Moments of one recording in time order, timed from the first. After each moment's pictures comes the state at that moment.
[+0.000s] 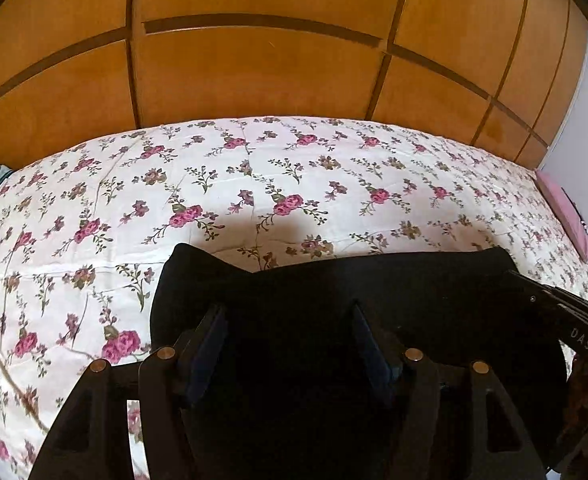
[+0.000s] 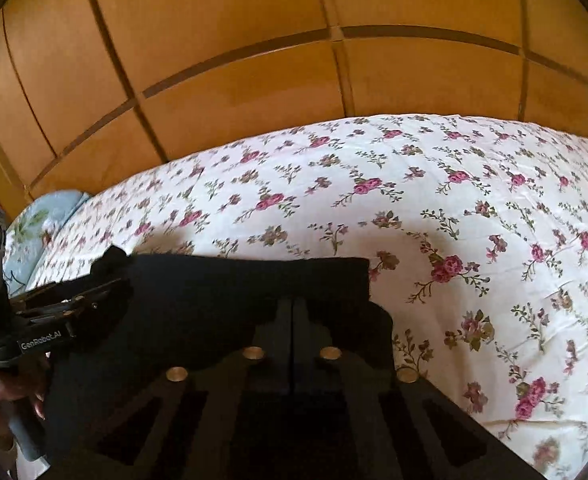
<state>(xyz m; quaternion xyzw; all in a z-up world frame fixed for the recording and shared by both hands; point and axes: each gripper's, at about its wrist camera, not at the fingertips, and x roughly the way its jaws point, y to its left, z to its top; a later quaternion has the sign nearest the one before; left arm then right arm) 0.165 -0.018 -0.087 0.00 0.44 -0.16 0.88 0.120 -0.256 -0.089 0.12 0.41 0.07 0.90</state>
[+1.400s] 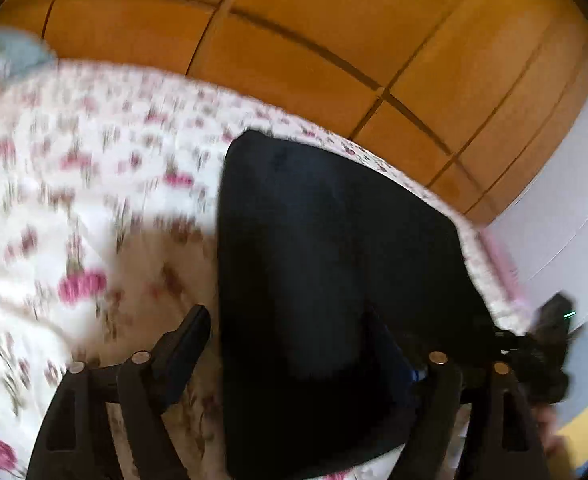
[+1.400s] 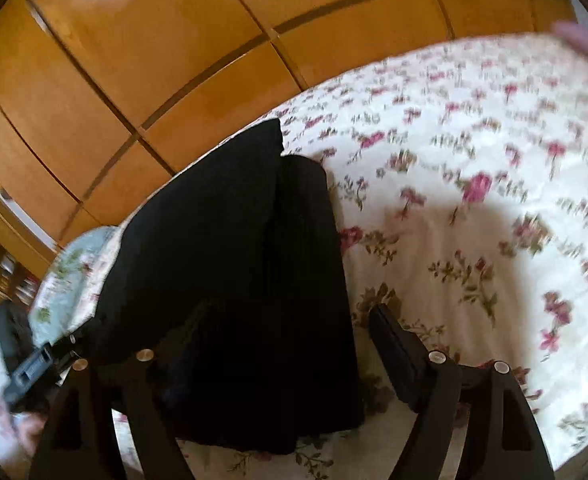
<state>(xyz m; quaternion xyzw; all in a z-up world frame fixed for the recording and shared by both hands) 0.045 0.082 -0.102 -0.21 0.43 -0.22 0.85 0.001 -0.288 -0.117 0.27 0.40 0.07 0.87</state>
